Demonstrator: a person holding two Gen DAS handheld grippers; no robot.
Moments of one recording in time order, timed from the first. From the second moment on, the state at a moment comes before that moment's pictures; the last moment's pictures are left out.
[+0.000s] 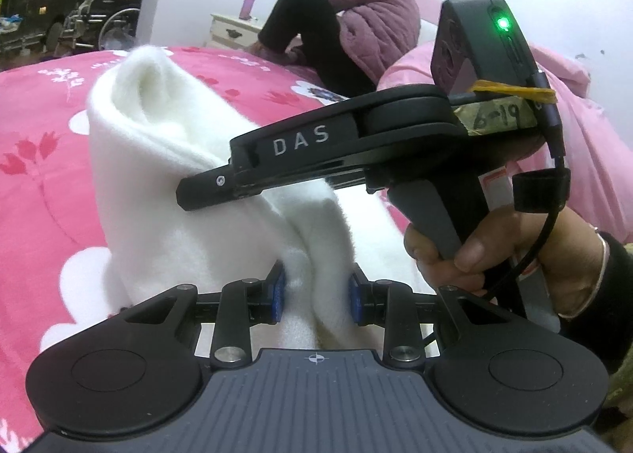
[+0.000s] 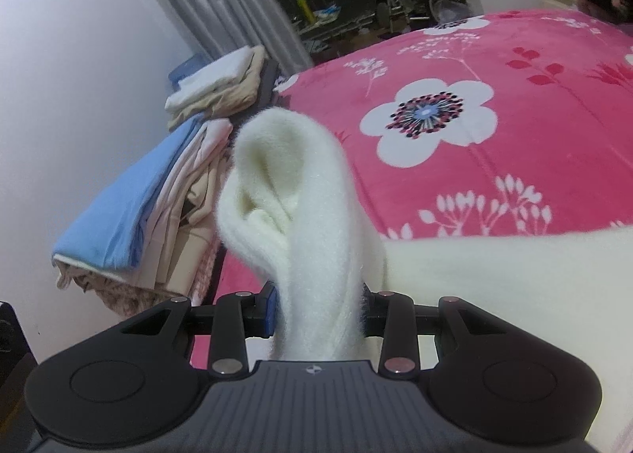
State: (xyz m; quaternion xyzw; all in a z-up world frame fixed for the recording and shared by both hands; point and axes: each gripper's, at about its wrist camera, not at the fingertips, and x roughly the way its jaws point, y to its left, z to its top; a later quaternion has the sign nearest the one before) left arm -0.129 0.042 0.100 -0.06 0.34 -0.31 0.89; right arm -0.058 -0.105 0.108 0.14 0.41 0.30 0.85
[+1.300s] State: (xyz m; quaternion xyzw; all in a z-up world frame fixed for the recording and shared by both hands) left arm -0.122 0.005 0.097 -0.04 0.36 -0.35 0.86; right arm -0.070 -0.192 0.081 0.29 0.37 0.26 0.84
